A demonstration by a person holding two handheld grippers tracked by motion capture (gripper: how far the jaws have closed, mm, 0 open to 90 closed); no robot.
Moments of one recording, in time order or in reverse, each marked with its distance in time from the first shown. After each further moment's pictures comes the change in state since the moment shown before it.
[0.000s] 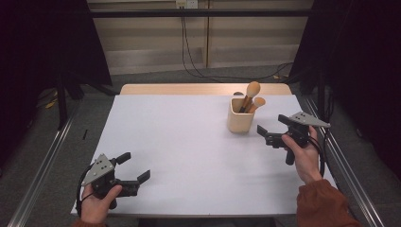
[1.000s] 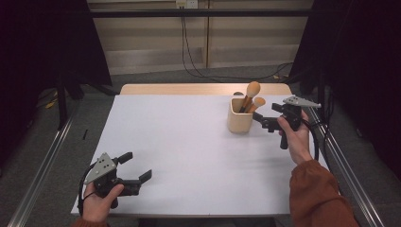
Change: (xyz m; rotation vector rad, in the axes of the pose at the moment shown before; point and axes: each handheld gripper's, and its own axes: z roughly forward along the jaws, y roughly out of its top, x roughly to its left) left arm 0.000 0.000 0.004 0.011 -0.013 -0.006; right arm -0.028 0.021 0.045 0.037 0.053 0.054
